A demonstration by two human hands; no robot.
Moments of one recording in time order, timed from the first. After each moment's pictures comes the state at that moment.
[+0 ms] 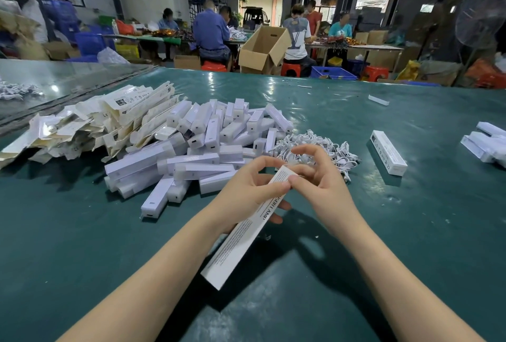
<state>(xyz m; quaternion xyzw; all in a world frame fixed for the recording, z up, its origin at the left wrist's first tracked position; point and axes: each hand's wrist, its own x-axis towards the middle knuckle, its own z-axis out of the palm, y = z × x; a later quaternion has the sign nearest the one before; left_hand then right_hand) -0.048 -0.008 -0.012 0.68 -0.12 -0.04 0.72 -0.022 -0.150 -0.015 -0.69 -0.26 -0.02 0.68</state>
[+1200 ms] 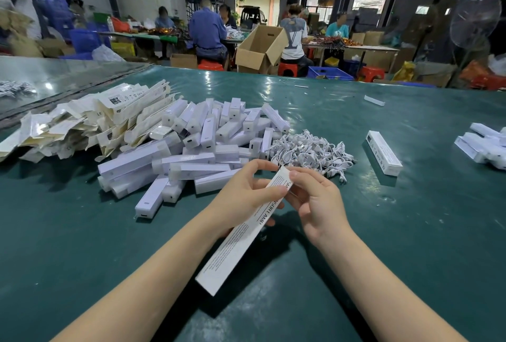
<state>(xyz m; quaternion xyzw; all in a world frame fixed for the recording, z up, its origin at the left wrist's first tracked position) -0.045 -0.009 -0.020 0.68 -0.10 -0.04 0.73 -0.025 -0.137 -0.021 -0.47 -0.03 0.05 0.88</state>
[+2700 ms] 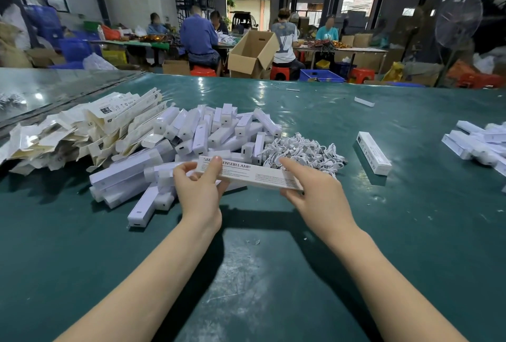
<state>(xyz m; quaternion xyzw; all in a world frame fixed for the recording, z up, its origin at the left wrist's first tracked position) -0.031 0.001 -0.020 0.44 0.16 0.30 0.83 -0.015 -0.165 -0.019 -0.90 -0.26 -0.24 0.25</state>
